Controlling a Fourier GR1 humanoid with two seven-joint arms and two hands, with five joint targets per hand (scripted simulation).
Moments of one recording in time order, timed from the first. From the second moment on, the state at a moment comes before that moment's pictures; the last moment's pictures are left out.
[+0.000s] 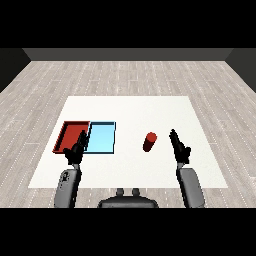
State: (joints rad) left arm 0.00 0.08 0.03 -1.60 0.02 -0.02 0.01; right arm -0.02 -0.14 0.01 -1.59 0.01 -0.02 0.00
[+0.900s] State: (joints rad) left arm 0.01 0.04 0.06 -1.61 0.03 -0.02 -0.34; right arm 0.00 -0.14 -0.10 -1.54 -0.16 0.20 -0.27
